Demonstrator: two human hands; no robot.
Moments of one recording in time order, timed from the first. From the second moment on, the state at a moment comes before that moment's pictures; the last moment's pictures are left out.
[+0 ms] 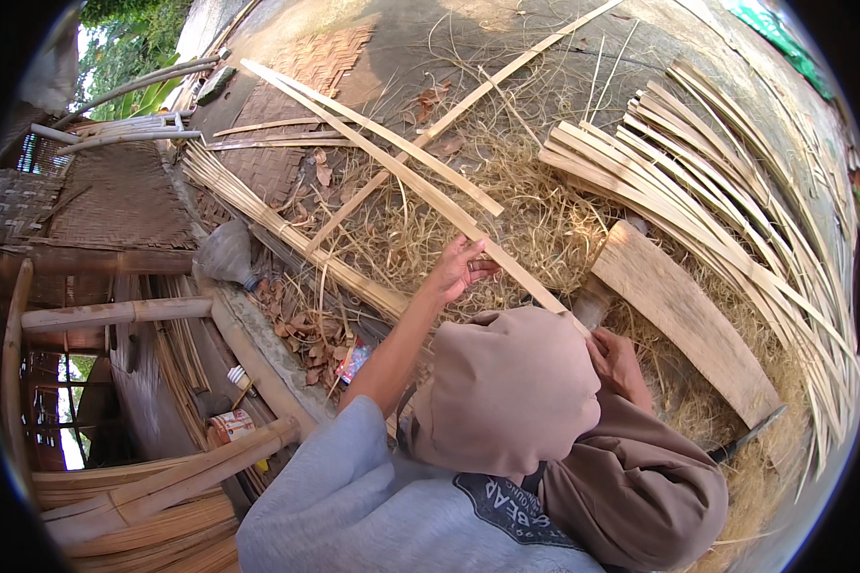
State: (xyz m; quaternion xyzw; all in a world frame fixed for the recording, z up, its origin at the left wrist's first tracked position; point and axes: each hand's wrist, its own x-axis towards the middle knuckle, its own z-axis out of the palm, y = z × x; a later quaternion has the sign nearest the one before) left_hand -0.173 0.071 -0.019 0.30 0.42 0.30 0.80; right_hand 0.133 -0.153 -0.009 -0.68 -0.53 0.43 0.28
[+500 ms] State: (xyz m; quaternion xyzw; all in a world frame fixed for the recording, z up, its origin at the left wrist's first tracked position) left_hand -0.085 -0.028 -0.037 0.34 0.35 0.24 0.84; right_hand 0.116 -0.121 -0.003 -0.68 -0.50 0.43 0.31
